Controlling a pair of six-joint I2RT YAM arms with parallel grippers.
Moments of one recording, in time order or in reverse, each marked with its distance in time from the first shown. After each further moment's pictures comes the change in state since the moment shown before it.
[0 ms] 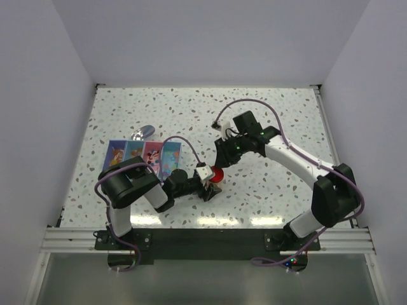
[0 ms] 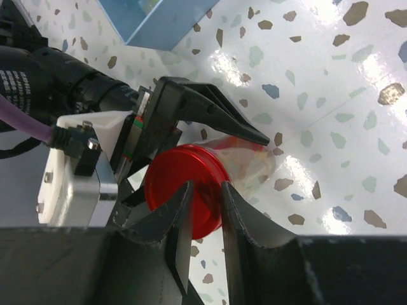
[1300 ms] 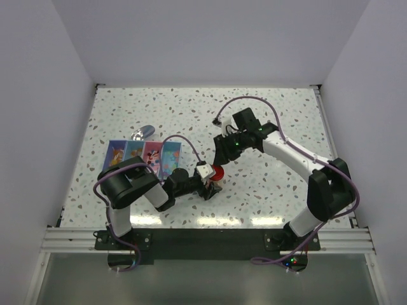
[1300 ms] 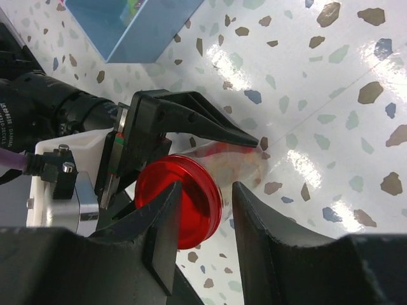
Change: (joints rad) left arm 0.000 -0.007 0.016 -0.033 -0.024 -0.010; right arm -0.029 0.025 0.020 0.012 0.046 0.041
